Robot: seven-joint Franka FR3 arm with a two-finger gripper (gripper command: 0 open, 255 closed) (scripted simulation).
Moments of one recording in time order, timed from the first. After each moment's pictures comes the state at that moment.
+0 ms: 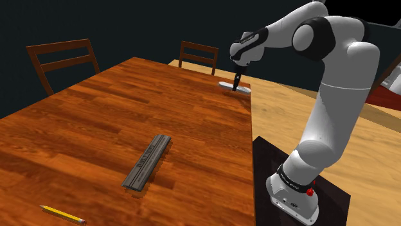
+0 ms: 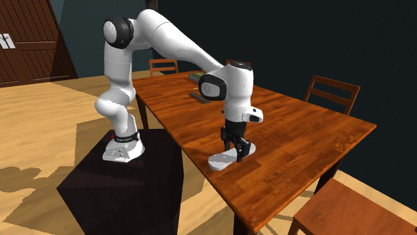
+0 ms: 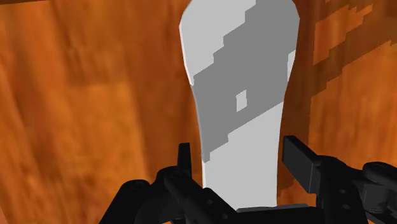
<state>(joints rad) -0.06 0.27 -0.45 -1.93 0.12 2.18 -1.08</state>
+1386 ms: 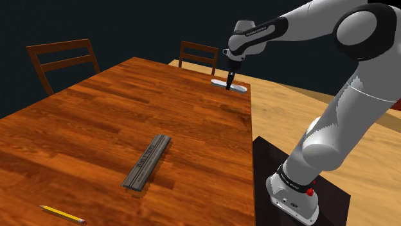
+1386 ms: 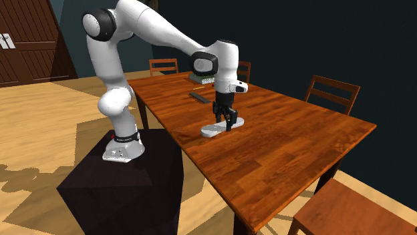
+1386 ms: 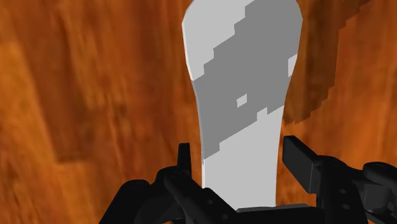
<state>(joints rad) 0.09 -0.02 -0.38 -2.13 -0.03 2.11 -0.79</state>
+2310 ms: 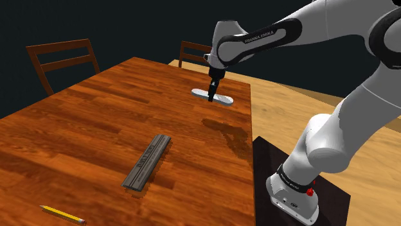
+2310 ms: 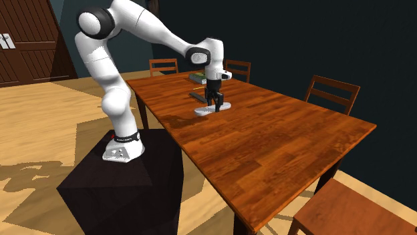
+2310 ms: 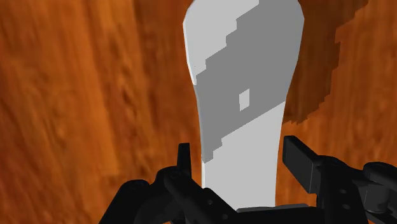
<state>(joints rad) 0.24 -0.18 -0.17 -2.31 -0.06 2.12 -0.41</state>
